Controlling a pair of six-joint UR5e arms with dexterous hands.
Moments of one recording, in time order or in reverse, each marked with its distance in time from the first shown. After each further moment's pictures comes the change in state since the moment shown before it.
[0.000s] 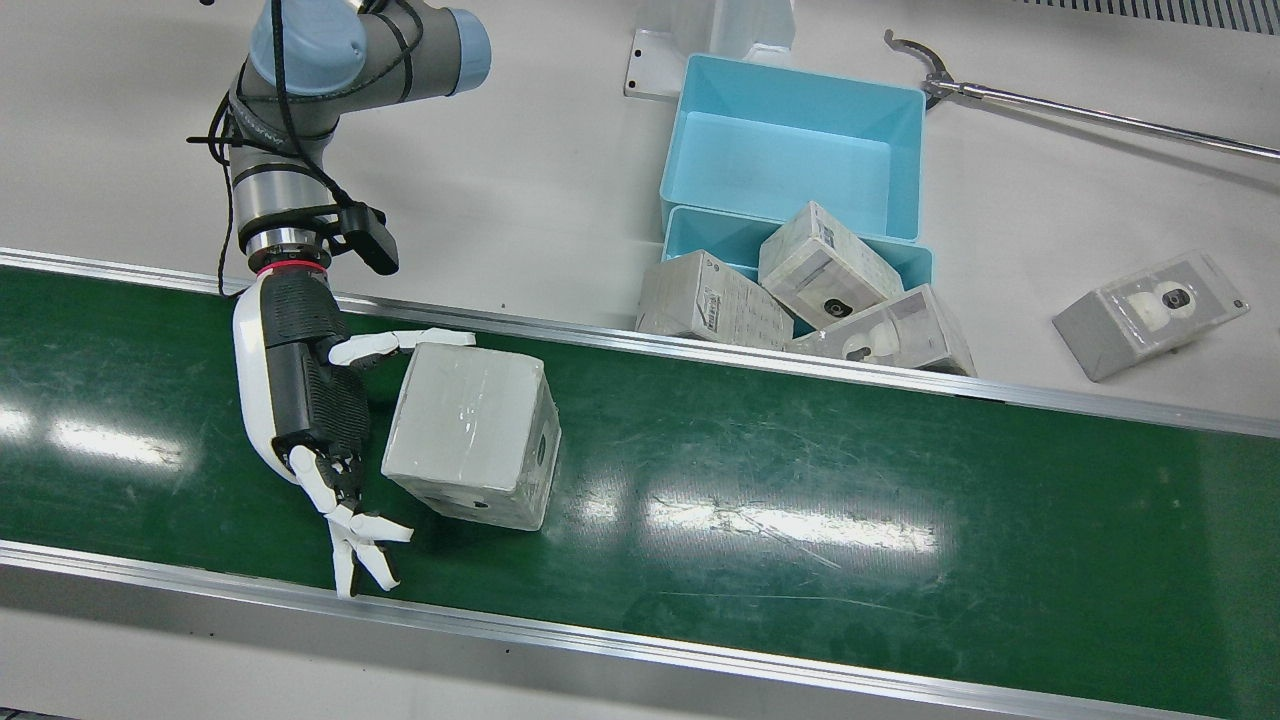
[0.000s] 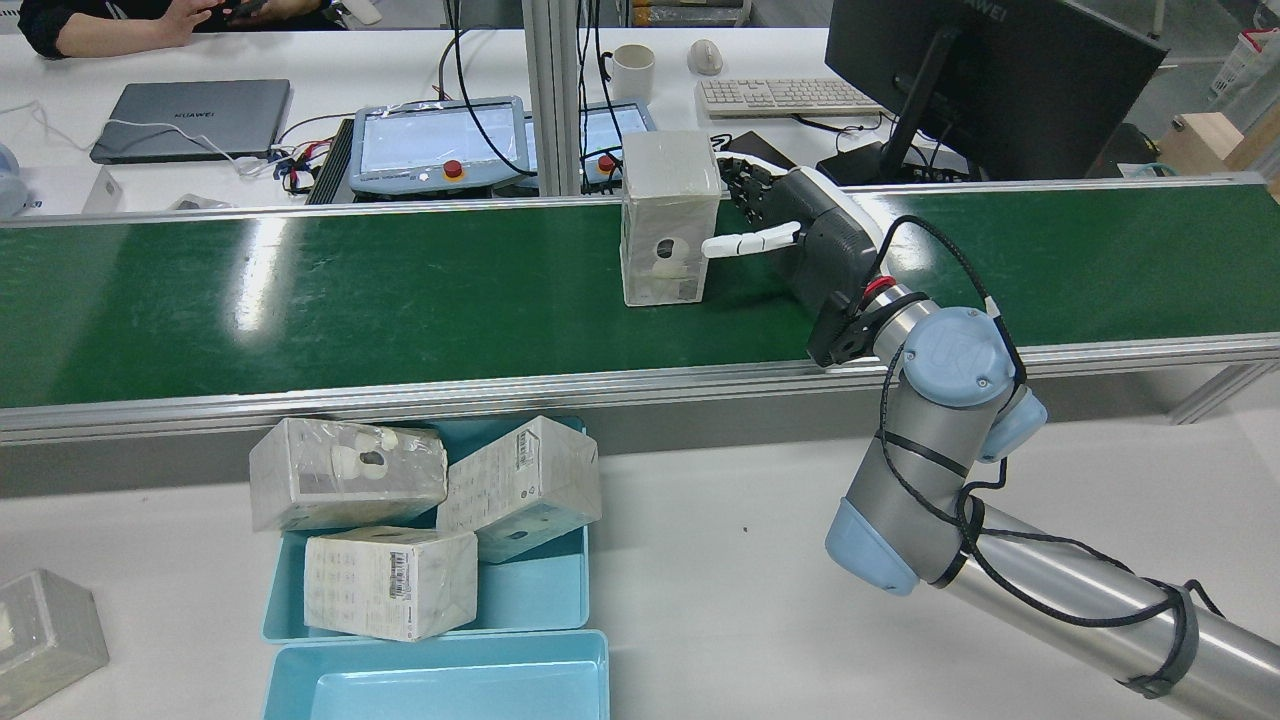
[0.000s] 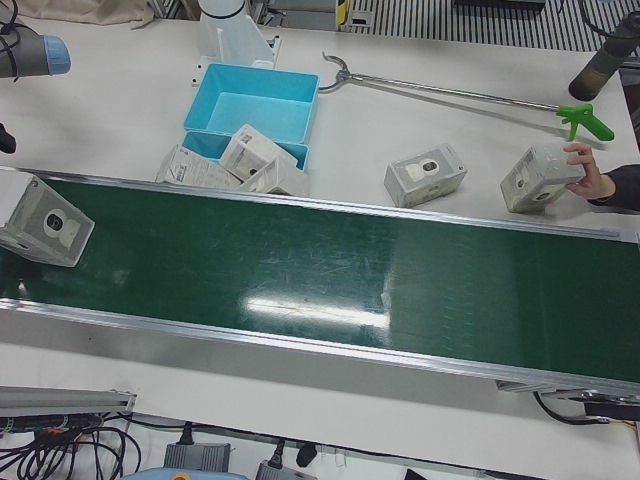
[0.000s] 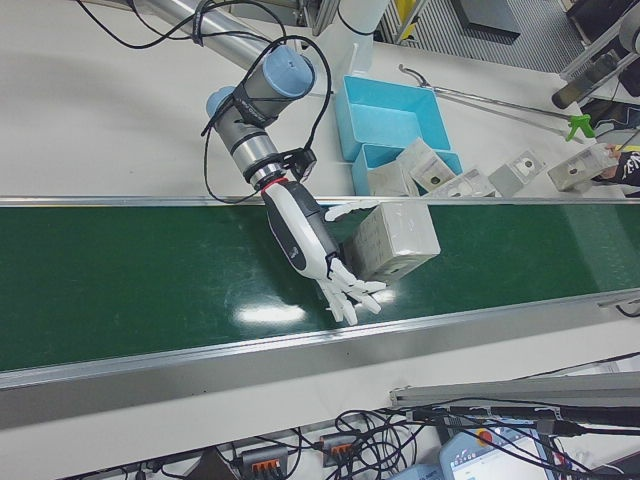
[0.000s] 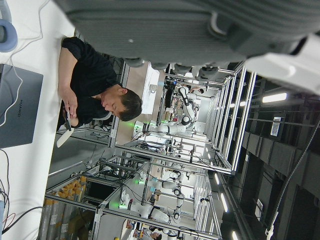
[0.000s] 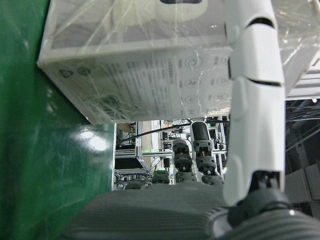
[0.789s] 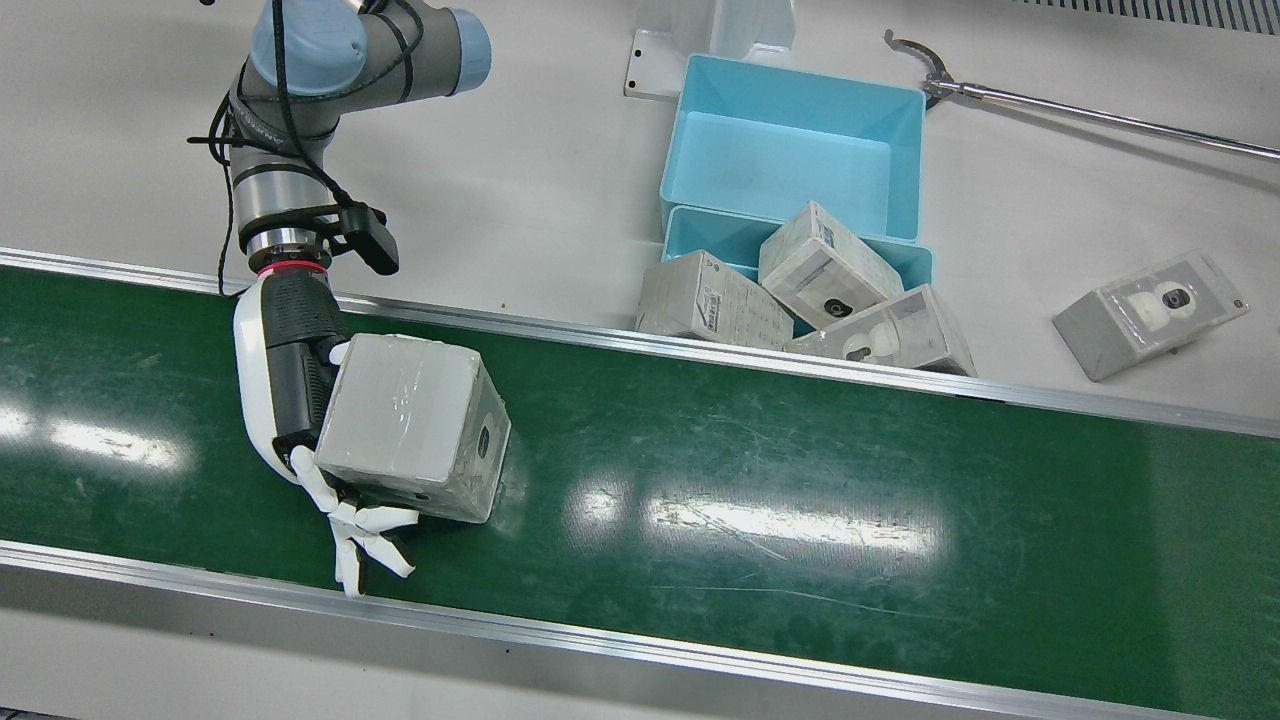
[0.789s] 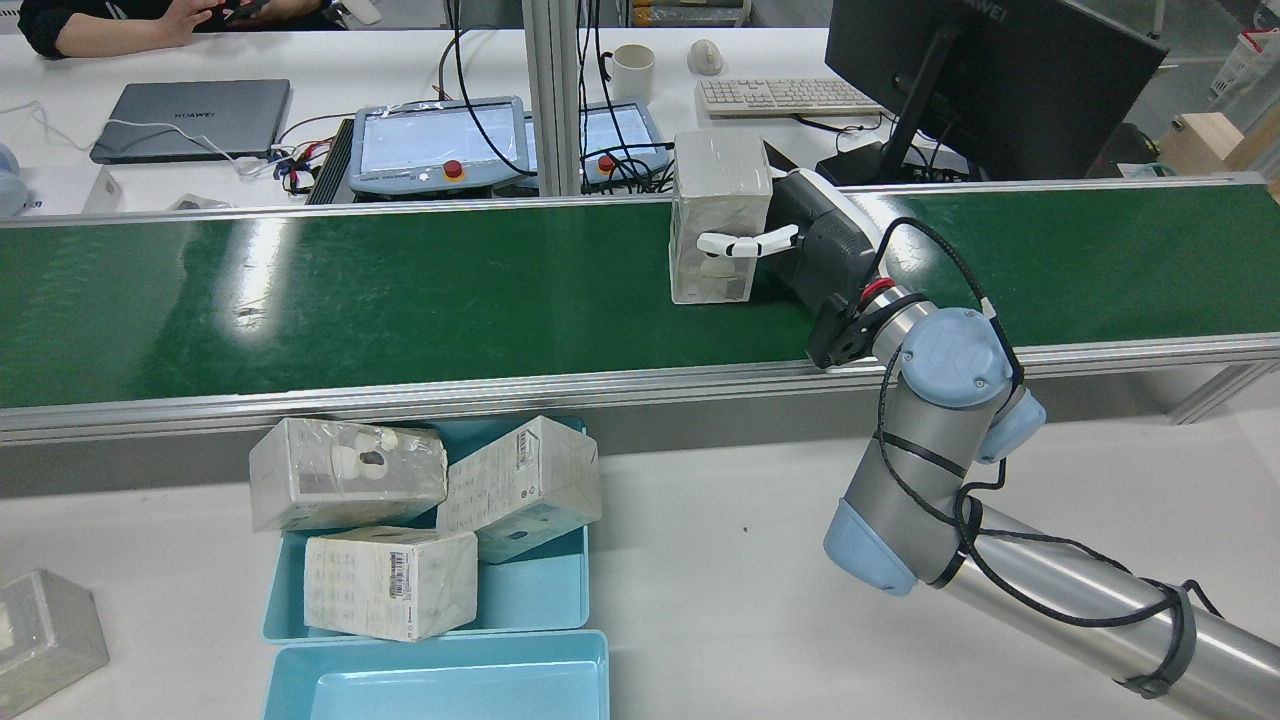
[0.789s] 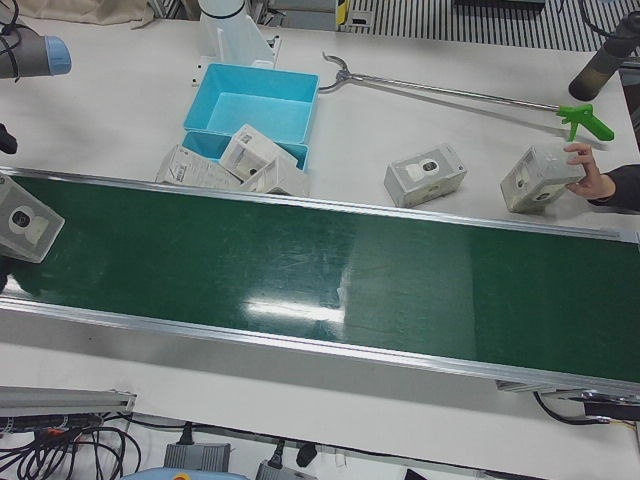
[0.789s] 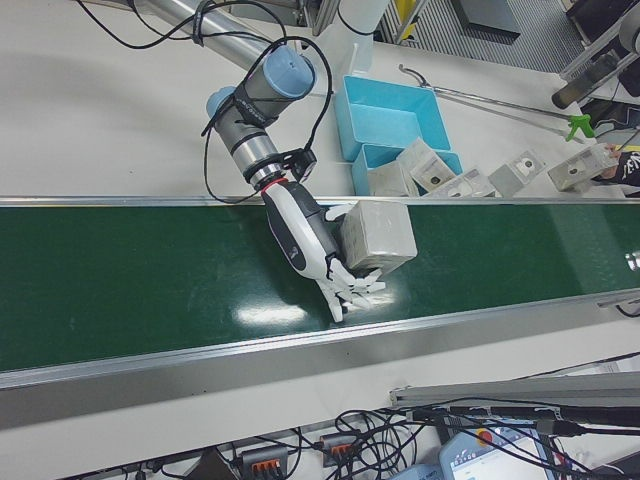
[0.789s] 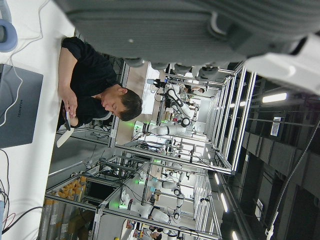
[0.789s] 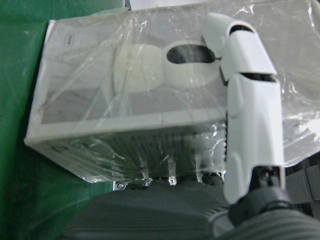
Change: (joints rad) left arm 0.000 0.000 0.000 0.000 0.000 0.000; right arm -0.002 0.002 -0.005 -0.005 -0.001 -0.004
